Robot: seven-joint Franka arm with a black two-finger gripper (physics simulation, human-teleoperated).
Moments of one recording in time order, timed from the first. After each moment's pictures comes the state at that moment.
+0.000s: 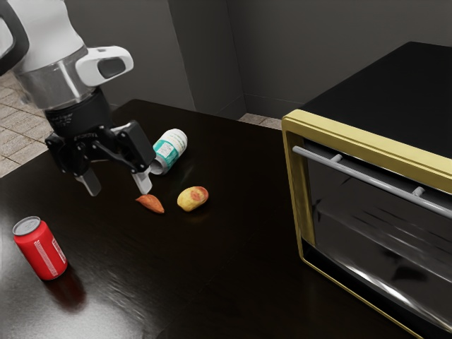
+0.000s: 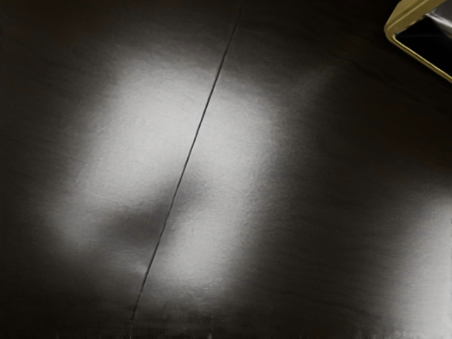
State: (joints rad) arm -0.22 -0.35 0.17 -1.69 -0.04 1.40 -0.43
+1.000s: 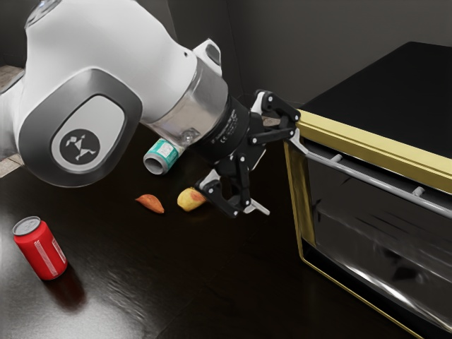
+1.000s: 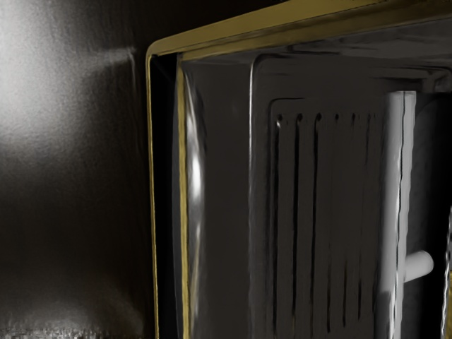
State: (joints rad) arm -0.42 -0.28 0.04 -1.85 -0.07 2.15 -1.68
